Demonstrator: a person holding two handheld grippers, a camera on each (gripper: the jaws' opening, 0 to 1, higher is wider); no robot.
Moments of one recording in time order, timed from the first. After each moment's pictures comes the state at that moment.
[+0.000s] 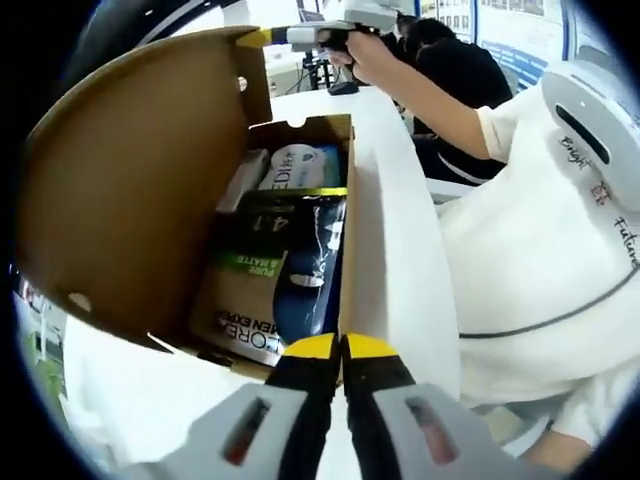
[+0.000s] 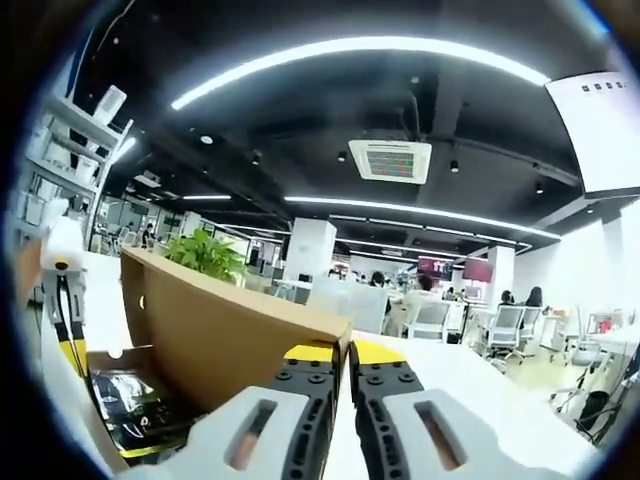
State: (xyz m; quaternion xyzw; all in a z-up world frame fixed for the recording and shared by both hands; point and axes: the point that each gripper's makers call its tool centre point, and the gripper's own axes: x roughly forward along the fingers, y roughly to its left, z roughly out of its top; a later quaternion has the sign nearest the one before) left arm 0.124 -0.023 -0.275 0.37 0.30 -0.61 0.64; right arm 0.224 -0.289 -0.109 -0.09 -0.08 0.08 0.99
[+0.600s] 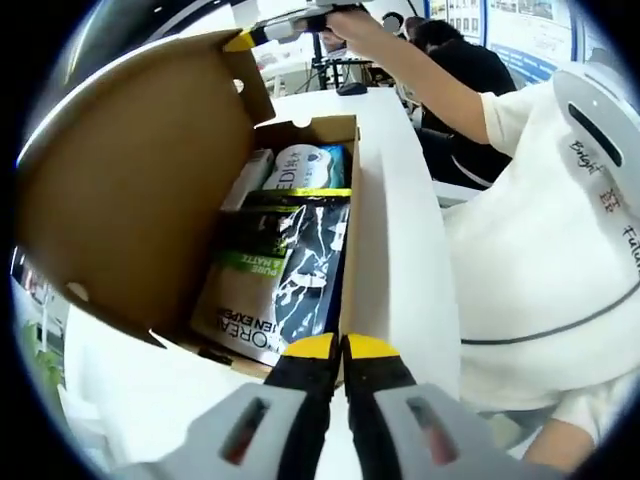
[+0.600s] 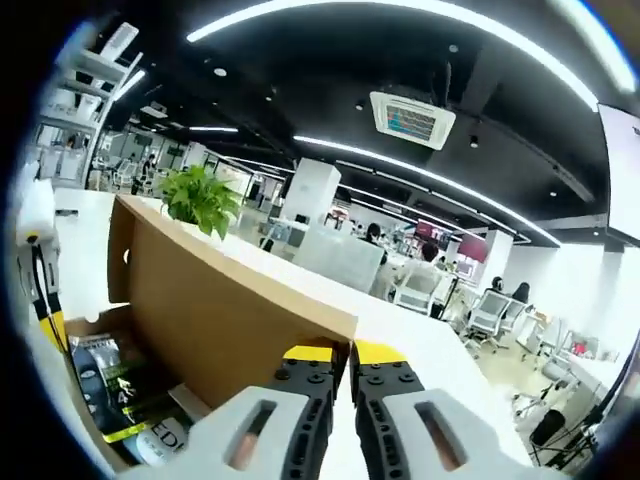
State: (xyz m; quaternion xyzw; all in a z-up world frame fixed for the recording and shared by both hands) left arm 0.125 -0.023 -0.274 0.36 0.30 -0.60 0.65; right arm 0.260 -0.290 -0.111 -0.15 0.05 0.07 0.98
